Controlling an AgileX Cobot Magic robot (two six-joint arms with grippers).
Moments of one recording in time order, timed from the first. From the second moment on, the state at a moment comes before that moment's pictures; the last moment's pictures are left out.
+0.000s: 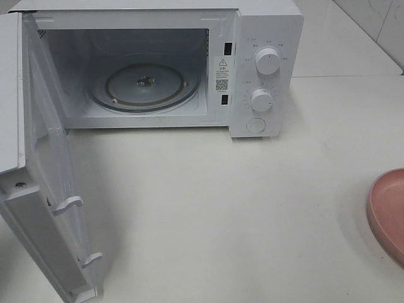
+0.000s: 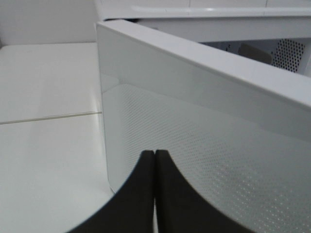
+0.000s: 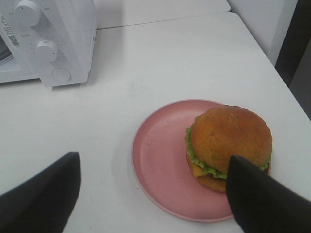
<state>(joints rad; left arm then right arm) 0.04 1.13 -0.14 0.48 -0.79 -0.32 0.07 0.00 -0.51 -0.15 1.02 0.24</state>
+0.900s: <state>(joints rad) -0.21 1.48 -0.31 0.45 -0.95 -0.31 0.07 0.00 -0.51 -0.15 1.02 0.24</state>
